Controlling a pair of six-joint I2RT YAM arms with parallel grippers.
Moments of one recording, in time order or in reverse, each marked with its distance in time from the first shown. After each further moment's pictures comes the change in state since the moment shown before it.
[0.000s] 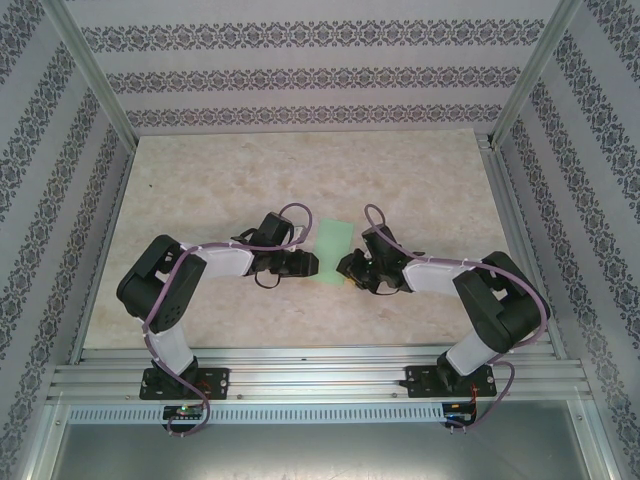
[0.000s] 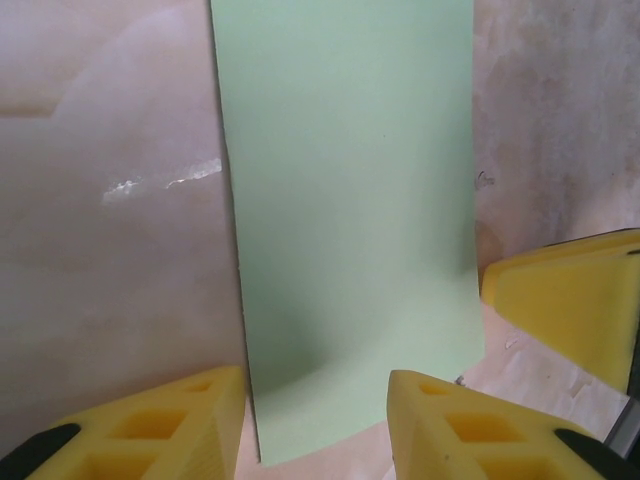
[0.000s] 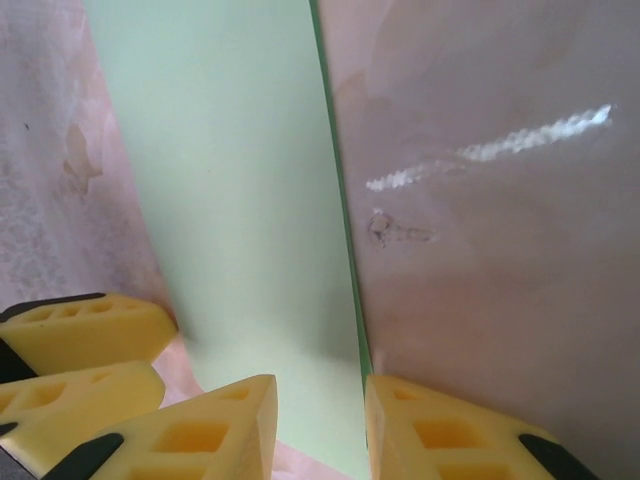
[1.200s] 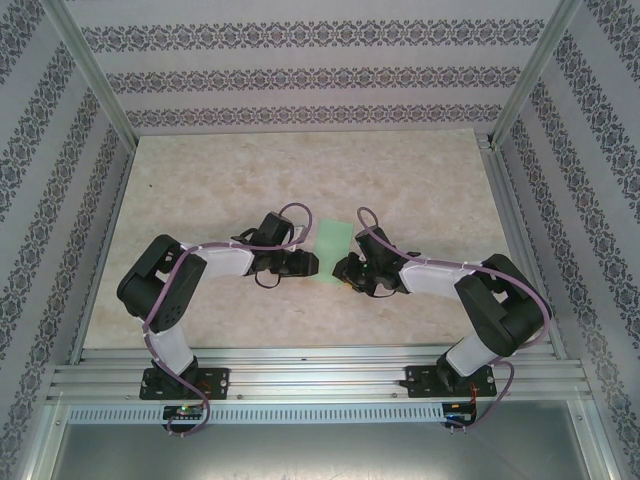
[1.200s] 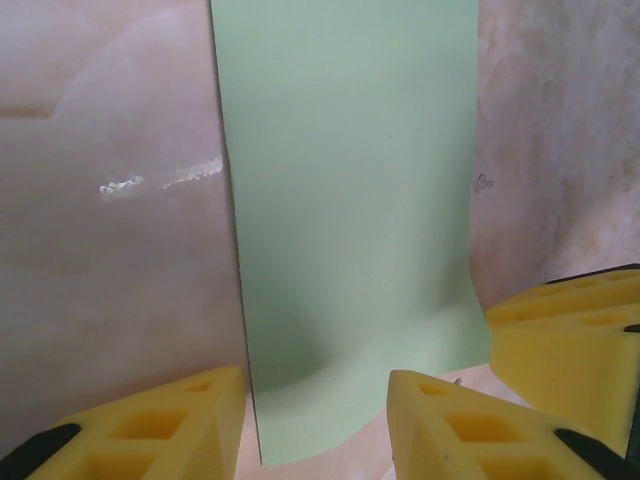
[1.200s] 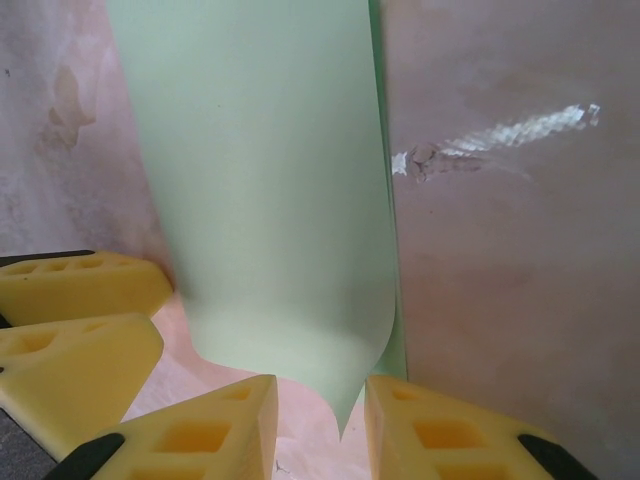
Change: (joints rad) left arm 0.000 0.005 0.005 0.000 0.005 -0.008; right arm 0.067 -0.017 0.025 -0.068 0.028 -0.022
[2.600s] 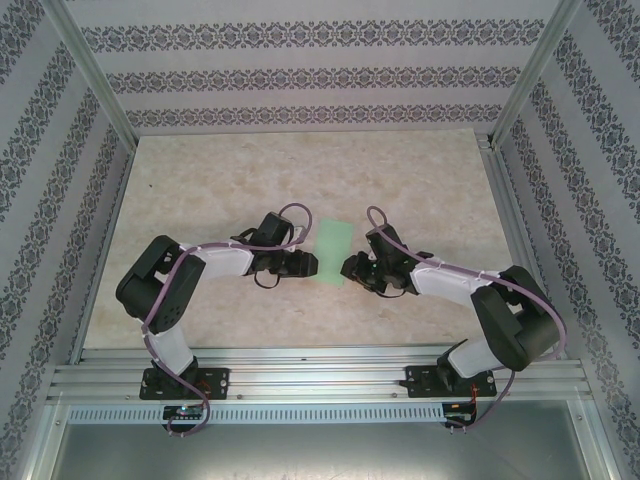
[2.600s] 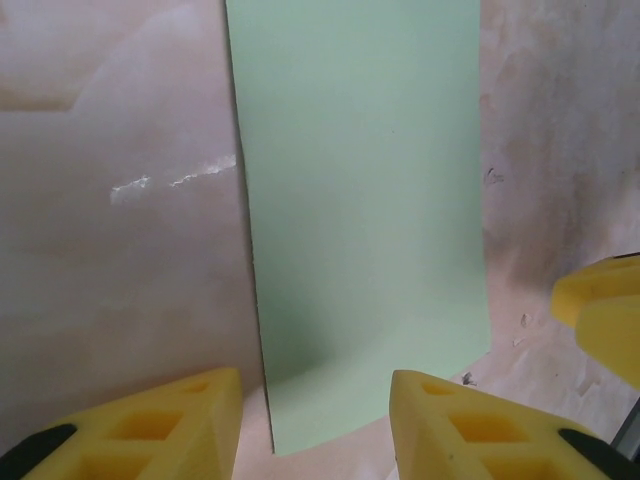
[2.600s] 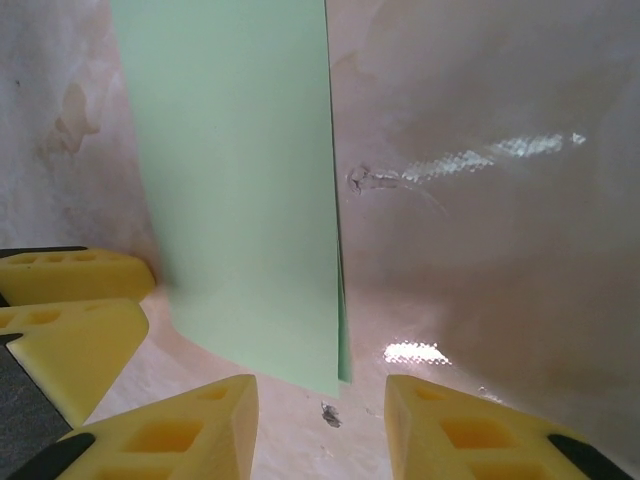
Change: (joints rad) left arm 0.000 -0.007 0.001 -0.019 -0.008 0.009; right arm -0.050 -0.098 -0.027 -0.080 0.014 -0.084
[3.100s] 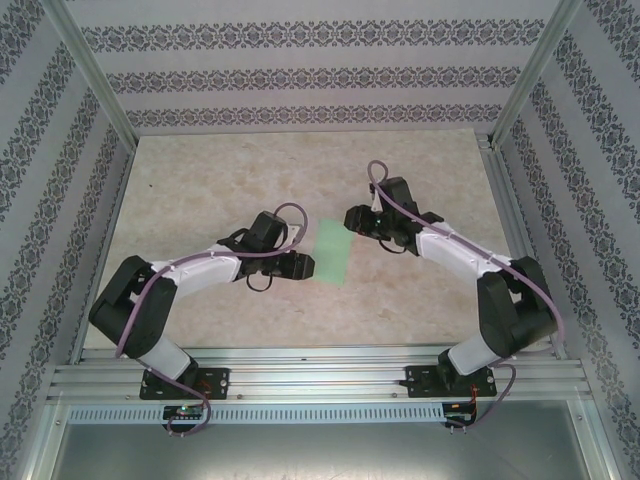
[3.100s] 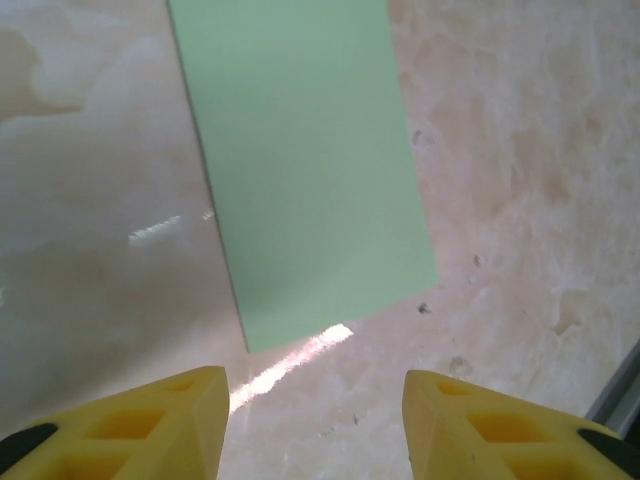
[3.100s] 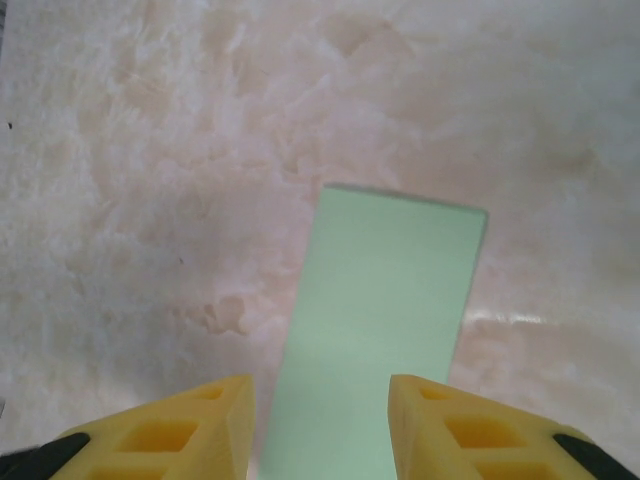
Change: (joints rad) left arm -0.012 -0.166 -0.029 -0.111 -0.058 0.103; right arm -0.141 0.040 0.290 -0.090 0.043 -0.352
